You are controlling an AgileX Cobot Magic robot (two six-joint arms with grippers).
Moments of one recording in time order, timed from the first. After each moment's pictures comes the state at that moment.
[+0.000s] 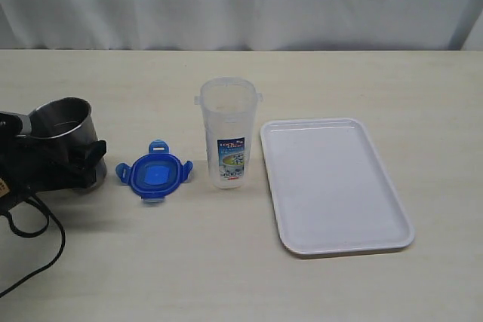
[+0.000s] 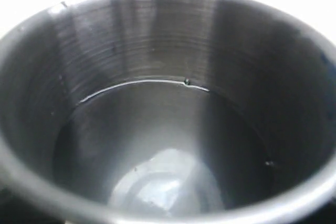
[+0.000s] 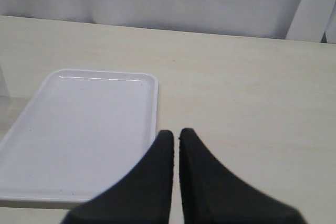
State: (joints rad) left arm -0.01 2.01 -0.41 0.38 -1.14 -0.16; right arm 0.04 0.00 0.00 -0.03 0.35 -0.05
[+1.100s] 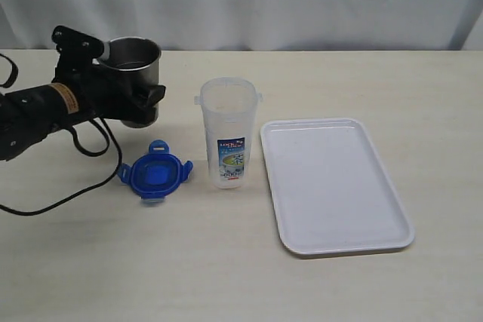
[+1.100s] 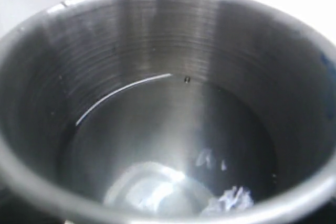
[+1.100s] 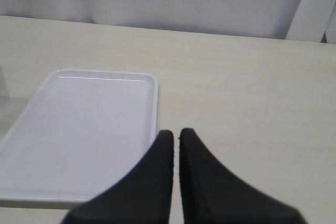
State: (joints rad) left arm -0.21 1.94 -0.85 0.50 -0.65 -0.26; right arm 0.04 0.00 0.00 -0.03 0.35 -0.05
